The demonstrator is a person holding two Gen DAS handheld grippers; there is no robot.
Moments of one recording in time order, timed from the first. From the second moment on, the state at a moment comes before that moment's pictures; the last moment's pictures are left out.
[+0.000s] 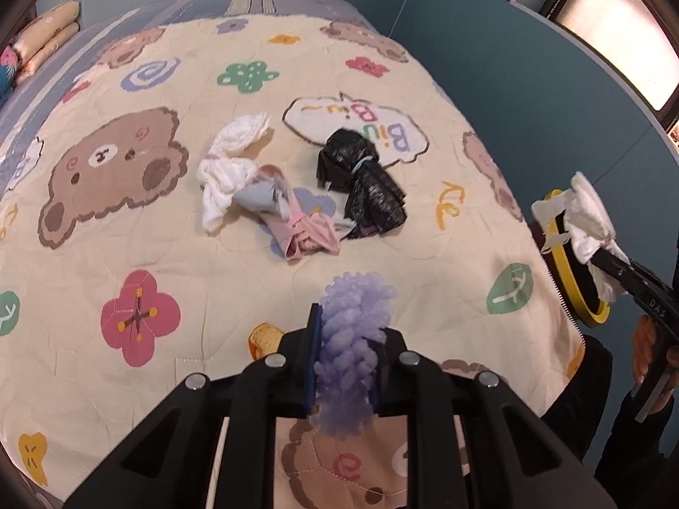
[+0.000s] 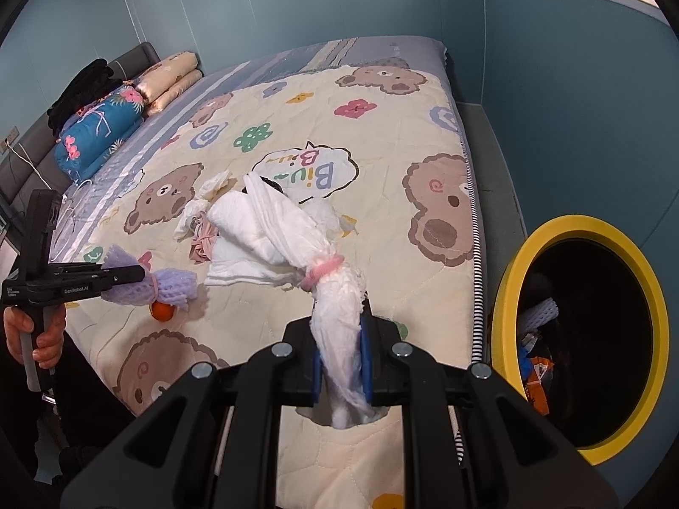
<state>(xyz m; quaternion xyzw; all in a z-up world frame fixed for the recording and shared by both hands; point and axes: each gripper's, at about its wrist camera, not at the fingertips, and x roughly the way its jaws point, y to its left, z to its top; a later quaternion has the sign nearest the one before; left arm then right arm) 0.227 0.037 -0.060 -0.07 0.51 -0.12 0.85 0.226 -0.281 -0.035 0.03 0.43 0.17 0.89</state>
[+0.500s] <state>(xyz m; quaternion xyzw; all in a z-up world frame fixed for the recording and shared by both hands) 0.225 -0.045 0.013 -0.06 0.43 -0.20 0.88 0.204 -0.341 -0.002 0.07 0.38 0.12 0.91</state>
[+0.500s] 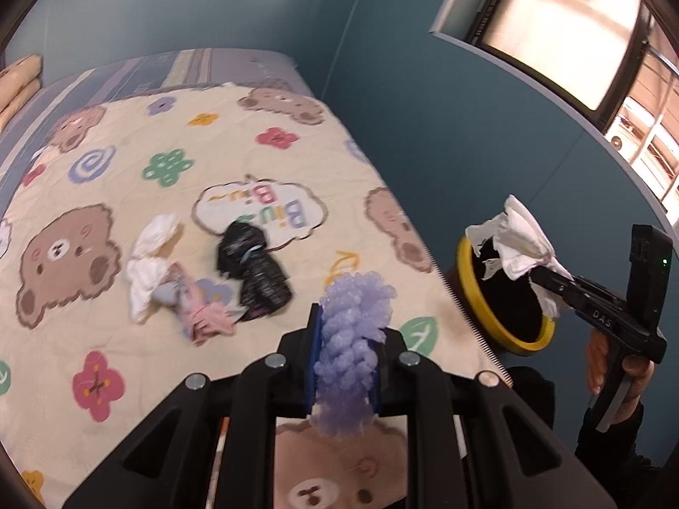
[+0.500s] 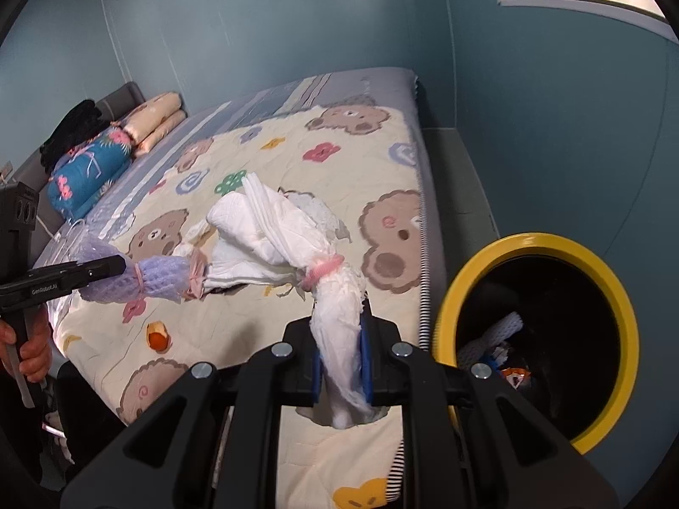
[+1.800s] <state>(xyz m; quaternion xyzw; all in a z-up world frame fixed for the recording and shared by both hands) 0.268 -0.343 -0.028 -0.01 0.45 -0.37 0.81 0.209 -0.551 -0.040 0.22 0.40 -0.08 0.89</state>
